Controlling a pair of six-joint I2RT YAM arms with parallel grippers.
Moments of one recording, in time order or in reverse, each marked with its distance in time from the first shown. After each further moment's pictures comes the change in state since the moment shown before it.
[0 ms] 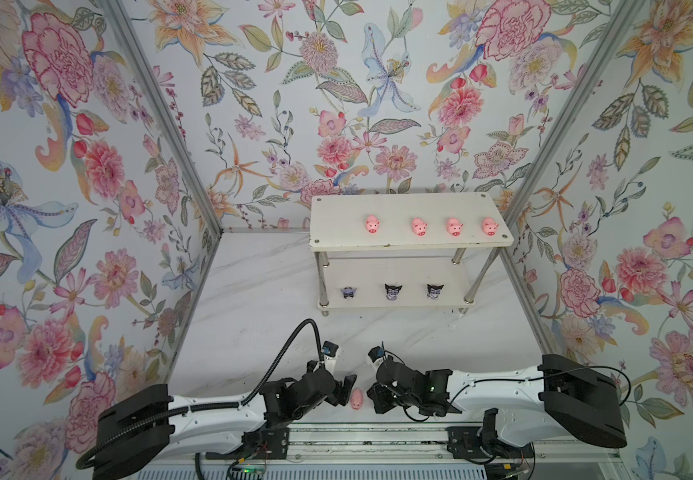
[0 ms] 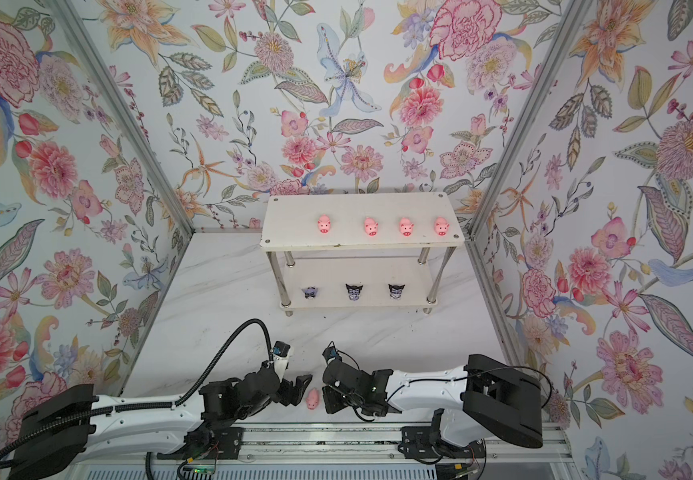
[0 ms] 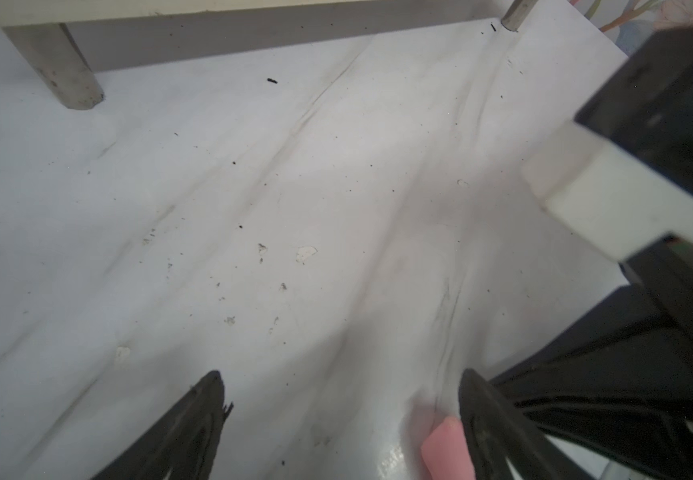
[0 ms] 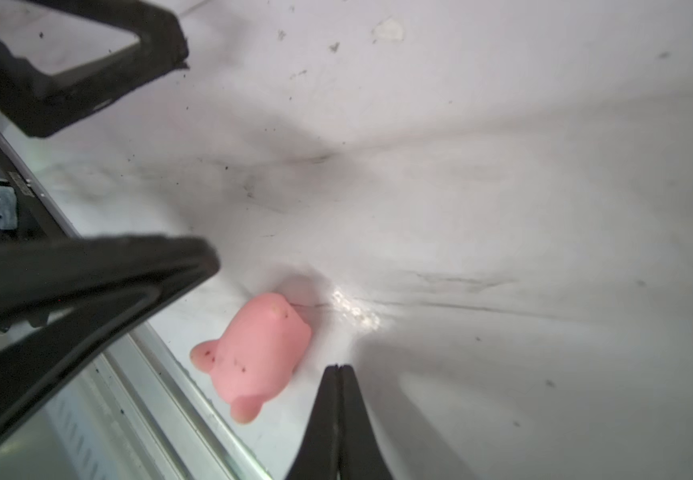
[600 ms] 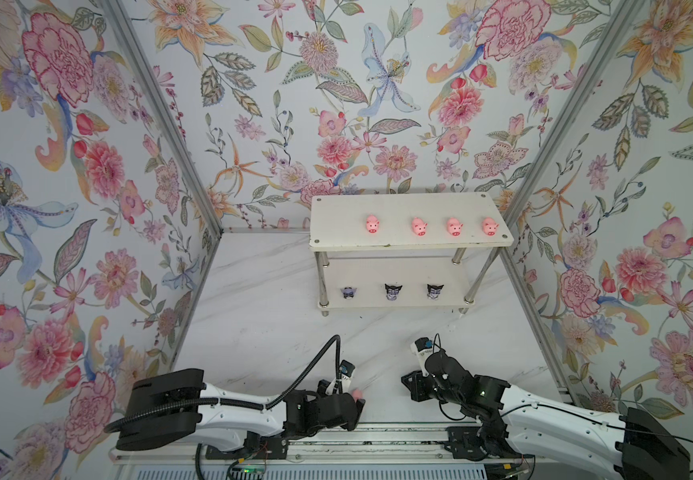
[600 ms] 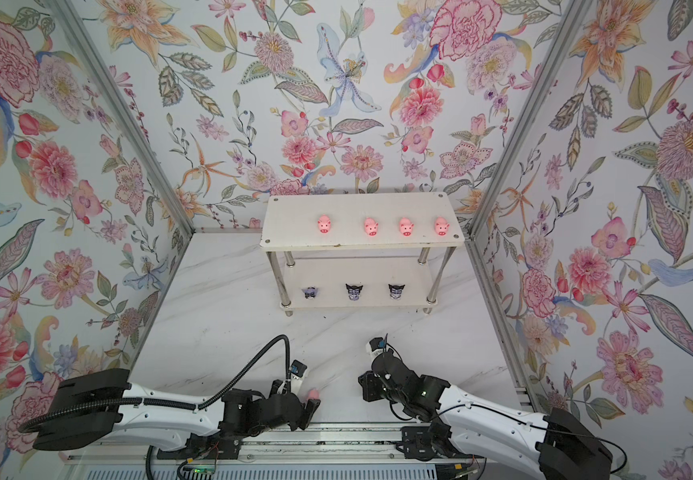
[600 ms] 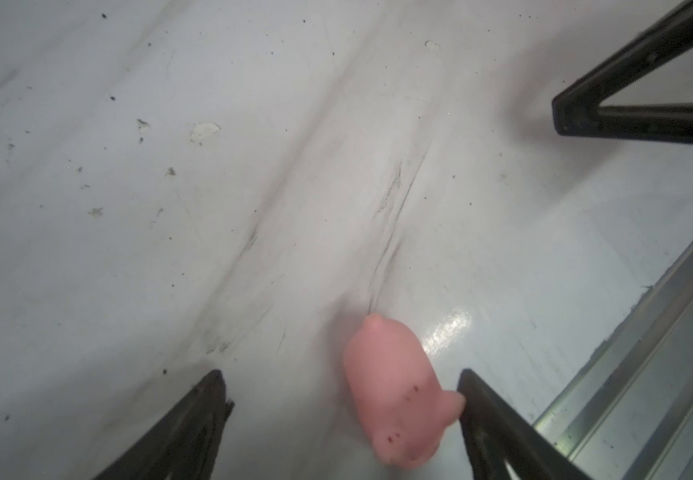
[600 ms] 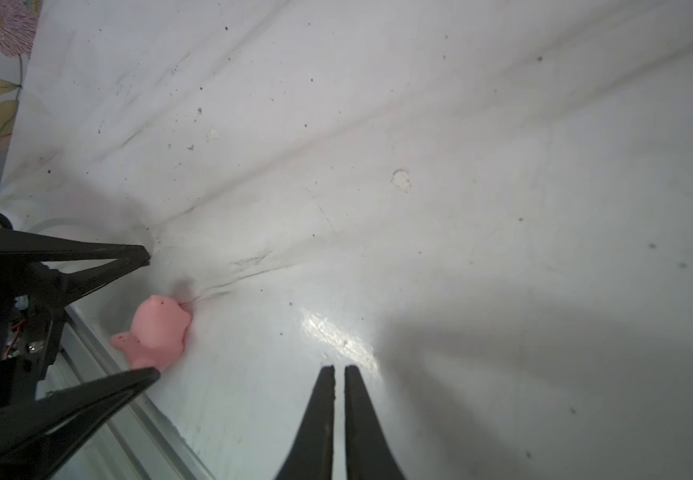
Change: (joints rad) left arm -0.210 0.215 0.095 -0.120 -0.053 -0.202; right arm -0.245 -0.460 -0.249 -0.135 -0.015 -0.018
